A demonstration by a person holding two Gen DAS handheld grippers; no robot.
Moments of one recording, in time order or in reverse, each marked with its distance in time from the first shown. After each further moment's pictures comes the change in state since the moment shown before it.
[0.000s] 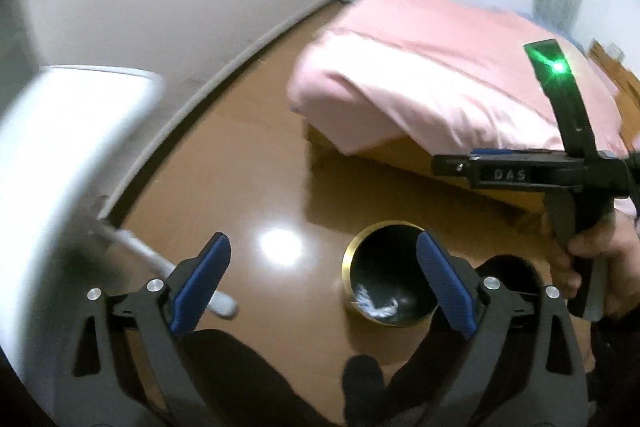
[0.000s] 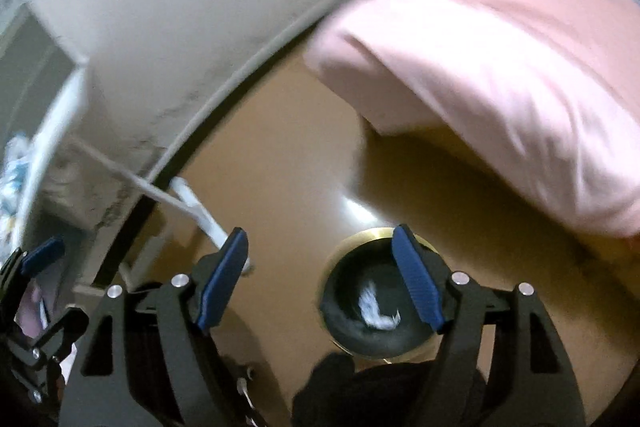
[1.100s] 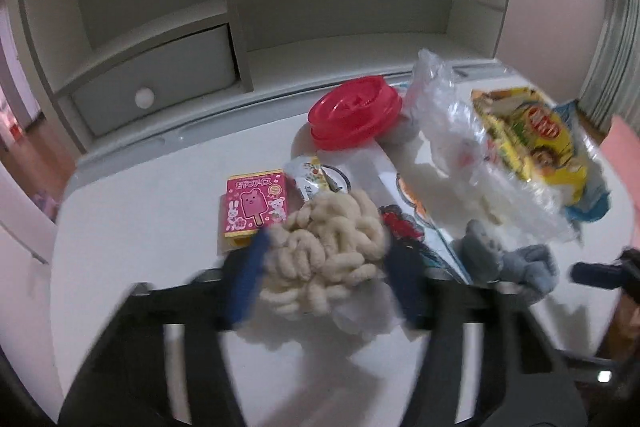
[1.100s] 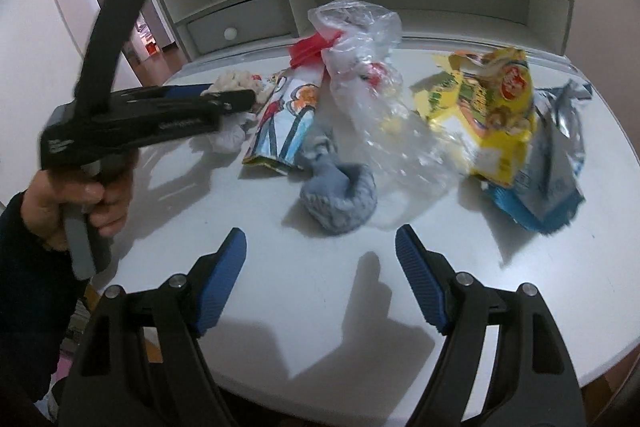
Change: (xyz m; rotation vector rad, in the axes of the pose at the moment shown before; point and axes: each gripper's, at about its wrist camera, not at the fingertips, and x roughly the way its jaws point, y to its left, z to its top) left arm -0.223 0.418 -0.163 -0.612 -0.078 0.596; right arm -0.016 0.521 -0.100 -0.878 0.082 0.555
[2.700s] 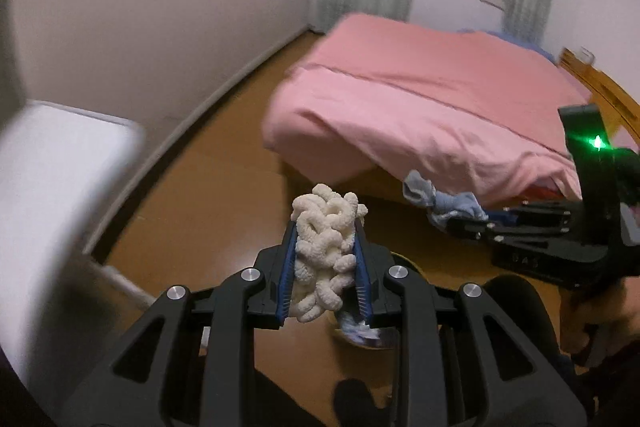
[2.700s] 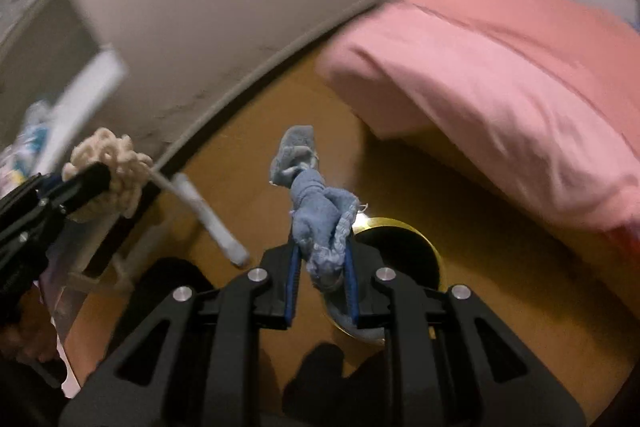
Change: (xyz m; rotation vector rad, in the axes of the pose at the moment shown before) left arm -0.072 -0.515 -0.148 0.662 0.011 -0.753; right arm -0.262 -0.291 -0.375 0.889 -0.067 -0.640
